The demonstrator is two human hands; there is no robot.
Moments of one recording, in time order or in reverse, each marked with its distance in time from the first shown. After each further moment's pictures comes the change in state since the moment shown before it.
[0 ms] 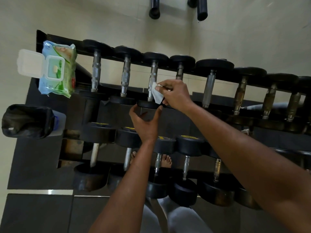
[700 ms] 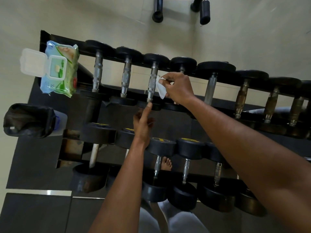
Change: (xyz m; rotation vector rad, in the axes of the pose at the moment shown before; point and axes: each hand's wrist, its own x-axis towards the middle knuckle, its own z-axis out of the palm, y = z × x) left_hand 0.031 -0.018 -0.012 -0.365 -0.259 -0.438; right_hand 0.020 -0.011 -0.011 -0.188 0.046 -0.130
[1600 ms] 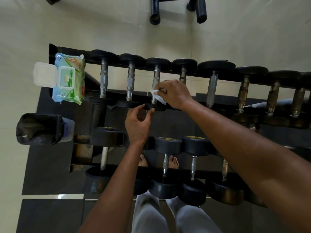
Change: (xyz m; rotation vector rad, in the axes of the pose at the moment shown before) left_hand -0.017 0.043 -0.032 0.775 0.128 0.673; right_hand -0.005 -0.003 0.018 -0.451 -0.080 -0.354
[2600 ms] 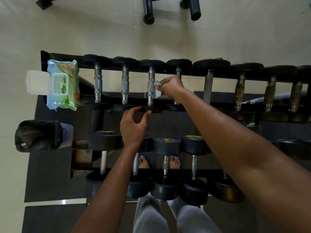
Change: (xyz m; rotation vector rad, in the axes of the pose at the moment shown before) left_hand 0.009 0.003 -0.009 0.102 -0.061 0.089; right_hand 0.032 0.009 0.001 0.831 -0.084 0.782
